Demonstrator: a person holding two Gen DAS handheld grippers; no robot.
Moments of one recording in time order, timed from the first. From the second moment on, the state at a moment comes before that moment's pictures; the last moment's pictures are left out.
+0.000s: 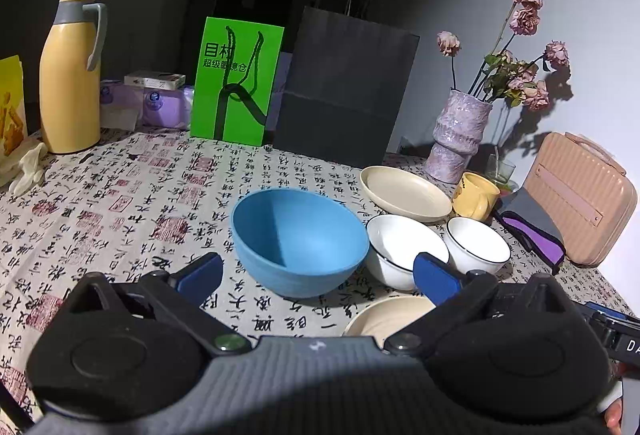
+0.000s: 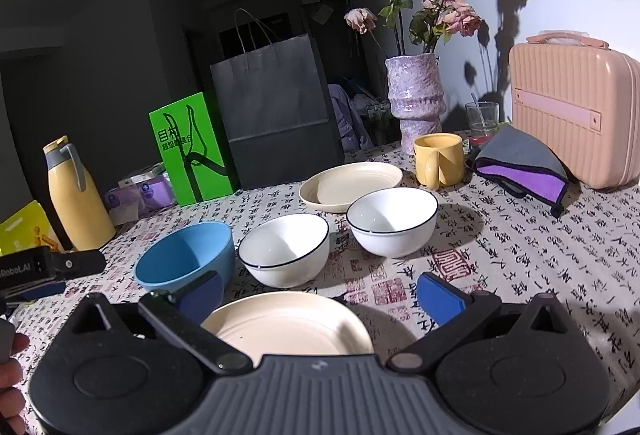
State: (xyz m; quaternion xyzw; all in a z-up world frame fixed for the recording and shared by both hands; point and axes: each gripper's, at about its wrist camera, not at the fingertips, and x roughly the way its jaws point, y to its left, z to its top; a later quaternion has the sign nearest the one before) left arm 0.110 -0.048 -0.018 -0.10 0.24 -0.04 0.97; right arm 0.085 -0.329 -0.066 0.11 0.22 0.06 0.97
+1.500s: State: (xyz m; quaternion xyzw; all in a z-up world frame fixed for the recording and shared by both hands) left arm 0.221 -0.104 0.007 -0.10 0.27 -0.07 0.95; right arm 0.208 -0.382 -0.022 0.14 0.24 0.08 0.96
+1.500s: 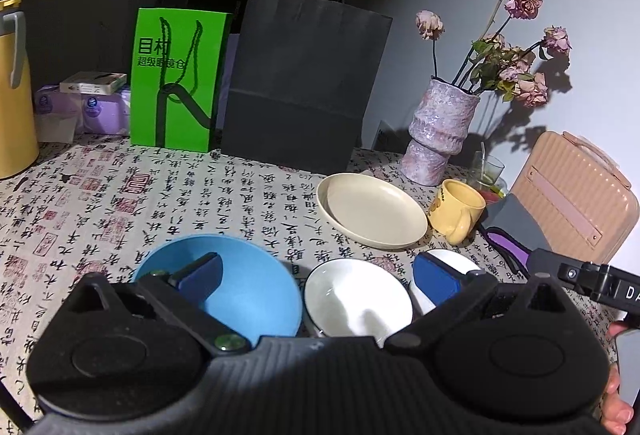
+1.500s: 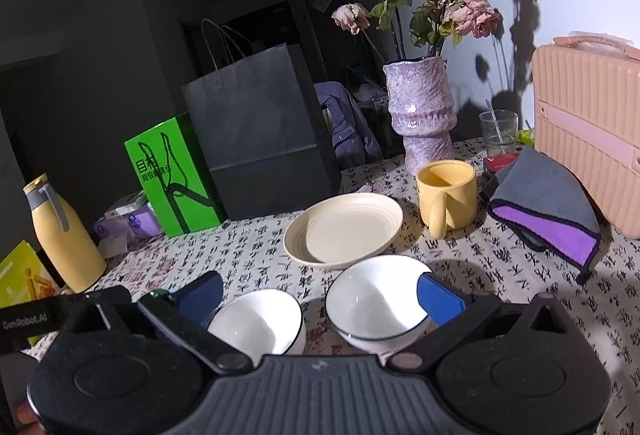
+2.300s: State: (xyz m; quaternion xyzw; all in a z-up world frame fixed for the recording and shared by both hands) left arm 0.283 -0.141 0.020 -0.11 0.28 -0.06 0.95; right arm 0.274 -0.393 0.005 0.11 0.24 0.09 0.96
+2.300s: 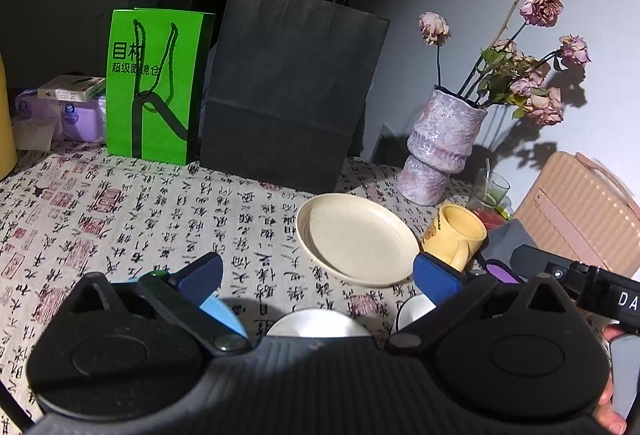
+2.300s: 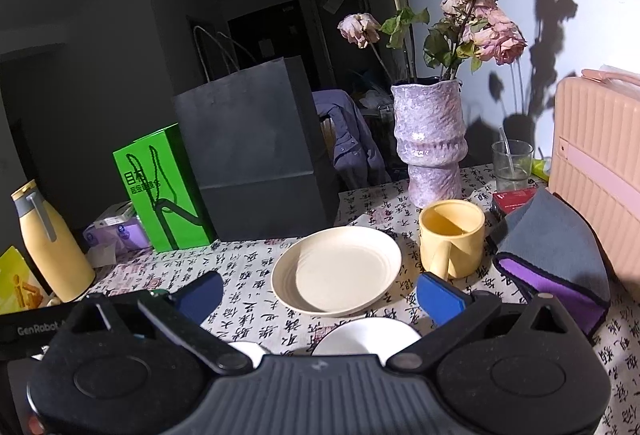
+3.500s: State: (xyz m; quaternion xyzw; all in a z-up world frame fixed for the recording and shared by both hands) left arm 0.411 -0.162 0.013 -0.11 0.32 0.05 0.94; right arm 0.409 -0.409 -0.022 0.14 0.30 0.08 0.94
